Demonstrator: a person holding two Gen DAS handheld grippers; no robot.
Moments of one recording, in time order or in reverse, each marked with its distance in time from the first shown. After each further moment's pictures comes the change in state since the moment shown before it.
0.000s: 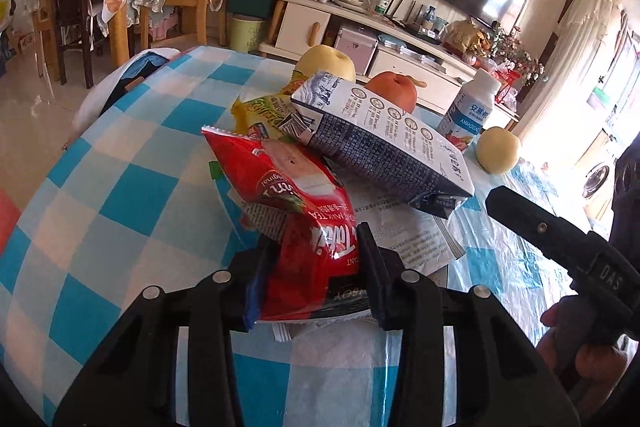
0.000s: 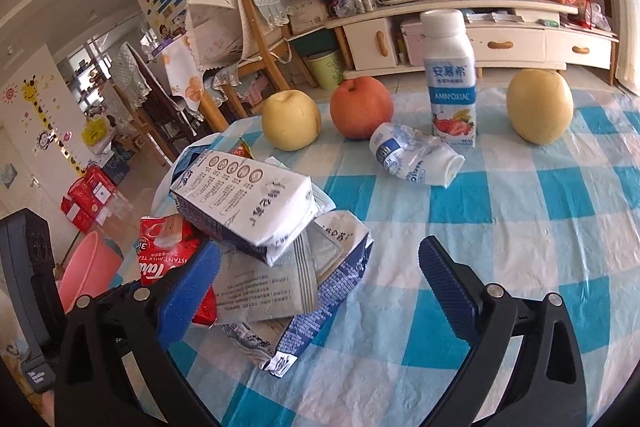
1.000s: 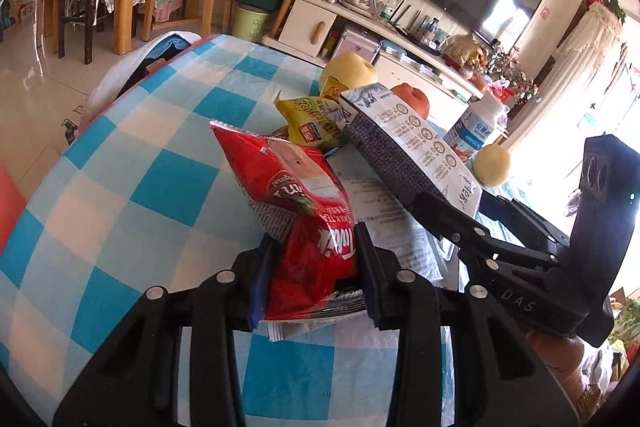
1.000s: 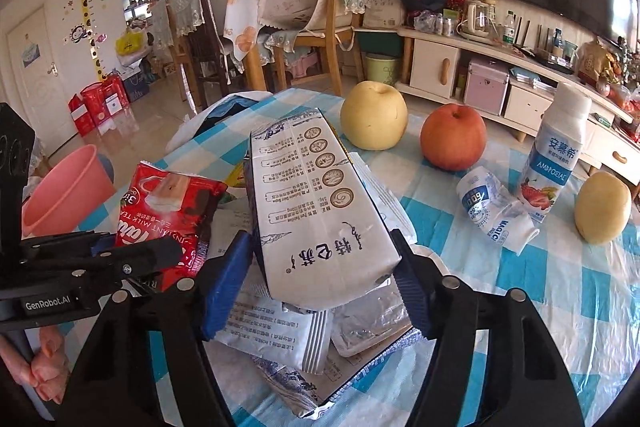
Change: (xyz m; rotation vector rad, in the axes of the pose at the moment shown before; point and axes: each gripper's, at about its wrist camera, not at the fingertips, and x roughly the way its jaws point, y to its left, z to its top) left arm -0.014 0.050 0.000 -0.085 0.007 -0.072; right arm 0.047 0.066 -0.006 -0.358 0.030 -0.006
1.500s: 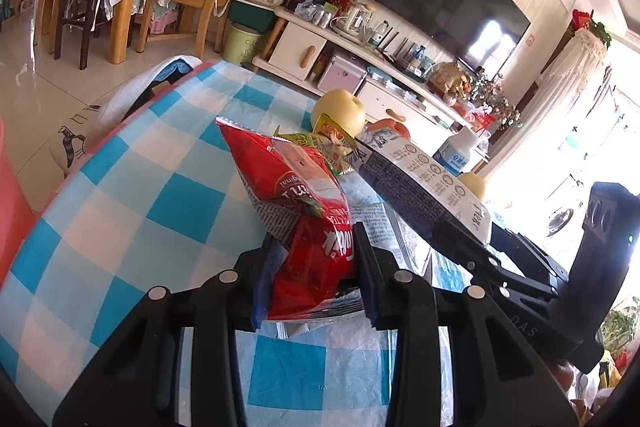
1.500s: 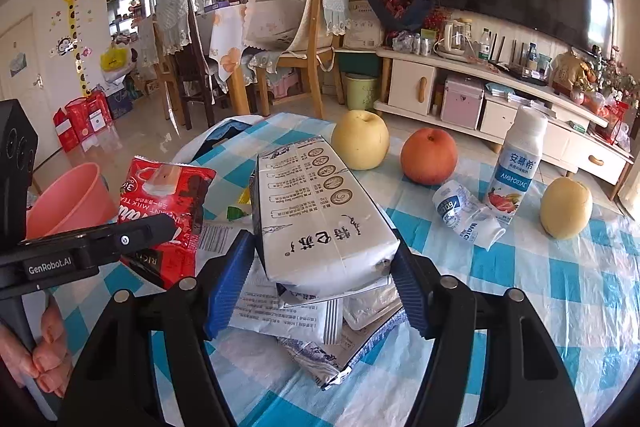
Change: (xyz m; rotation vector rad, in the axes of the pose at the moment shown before) left arm -0.030 0.010 0.008 -0.032 -0.083 -0.073; right arm -0.044 0.023 -0.001 0.013 -0.071 -0.084
